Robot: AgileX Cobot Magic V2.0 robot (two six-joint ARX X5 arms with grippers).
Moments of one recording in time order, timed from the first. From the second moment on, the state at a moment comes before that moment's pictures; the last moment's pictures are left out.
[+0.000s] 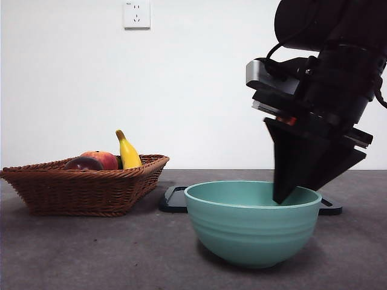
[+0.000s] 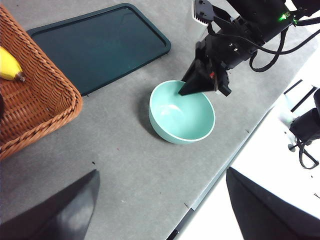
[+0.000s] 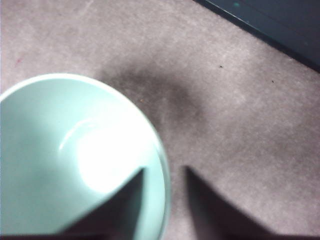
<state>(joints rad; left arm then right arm) -0.29 0.72 0.96 -0.98 0.61 0.14 0.58 1.45 0.86 -0.56 -0.21 0.15</state>
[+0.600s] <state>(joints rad) -0.29 0.72 0.96 -0.98 0.61 0.14 0.58 1.25 1.00 -0.72 -0.08 0.15</state>
